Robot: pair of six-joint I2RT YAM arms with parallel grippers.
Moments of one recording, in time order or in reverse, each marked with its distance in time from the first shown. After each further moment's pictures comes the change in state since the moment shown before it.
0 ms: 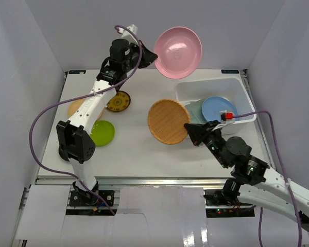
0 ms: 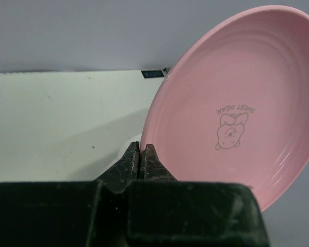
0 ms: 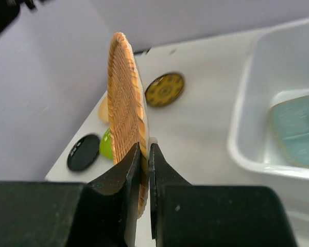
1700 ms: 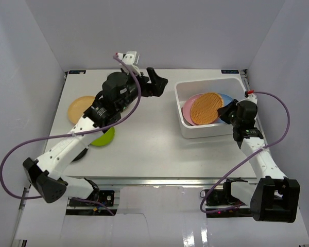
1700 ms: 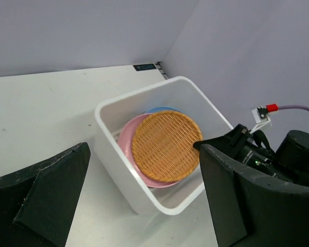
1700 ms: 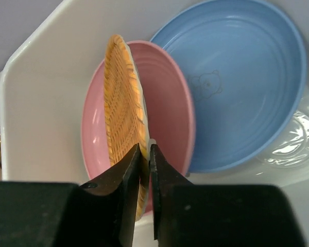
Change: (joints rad) left arm -0.300 -0.425 -0.405 0.013 -0.289 0.179; right arm -1.052 0.462 0.056 -0.008 -0.478 0.011
